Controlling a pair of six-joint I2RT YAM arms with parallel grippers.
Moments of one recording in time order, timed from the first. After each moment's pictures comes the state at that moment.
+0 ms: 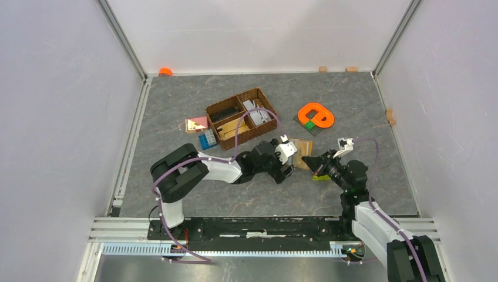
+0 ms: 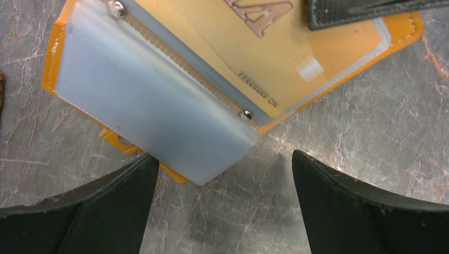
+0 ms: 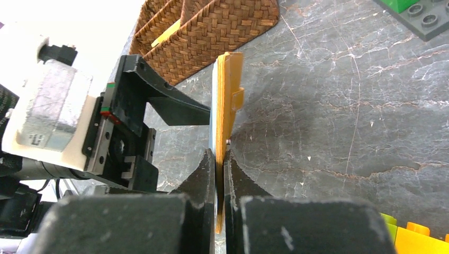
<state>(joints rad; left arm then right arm) -1.00 1.84 0.86 0.46 0.08 0.09 0.18 0.80 0.01 0.63 -0.43 0.63</state>
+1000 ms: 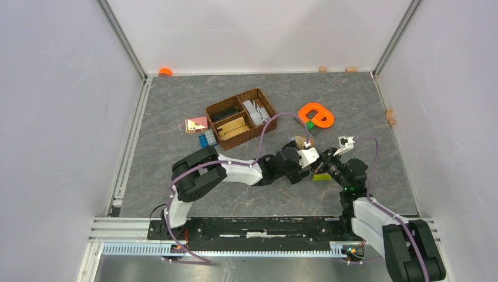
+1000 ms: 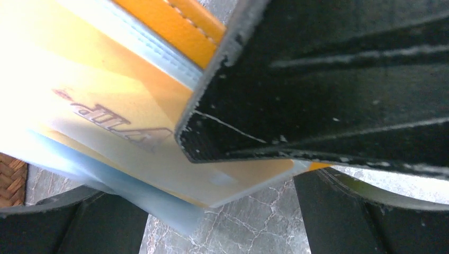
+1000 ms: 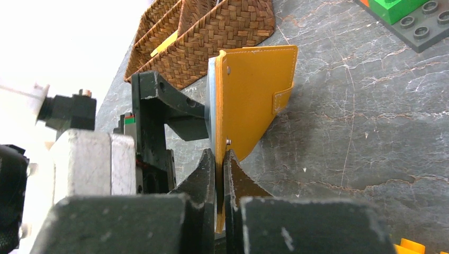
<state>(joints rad) -1.13 2.02 1.13 0.32 -0.15 0.18 0.17 0.94 0.01 0.79 -0.44 0.64</state>
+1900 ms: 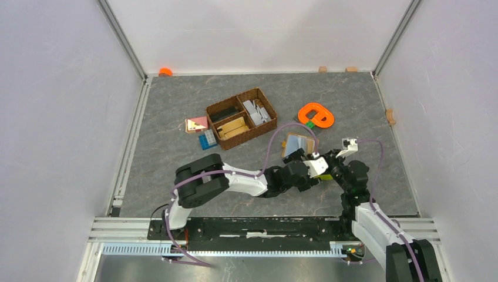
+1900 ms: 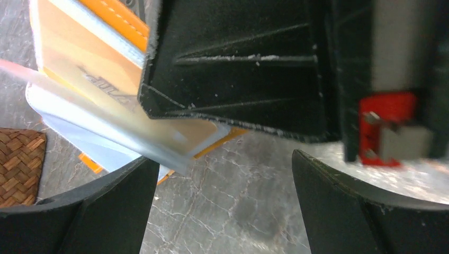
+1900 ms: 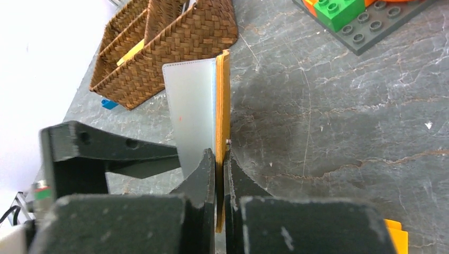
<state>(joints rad) -1.26 1.99 1.12 0.40 -0.34 0.16 0.16 0.76 0.01 0.58 -0.33 0.57</state>
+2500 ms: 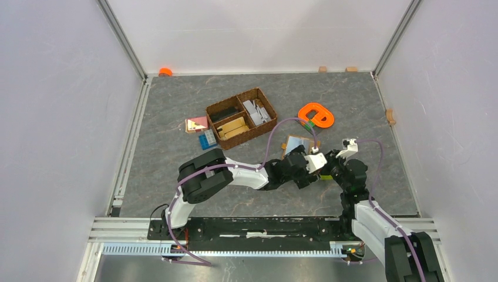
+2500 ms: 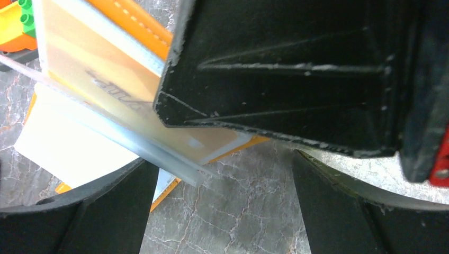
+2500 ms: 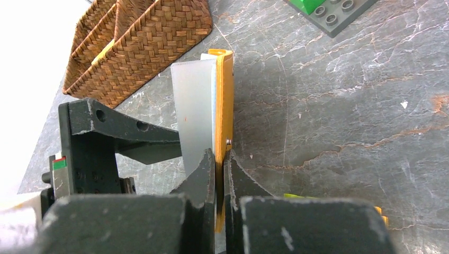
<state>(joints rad) -1.19 2.07 1.20 0.34 -0.19 0.18 0.15 0.83 0.01 0.58 -0.28 0.57</state>
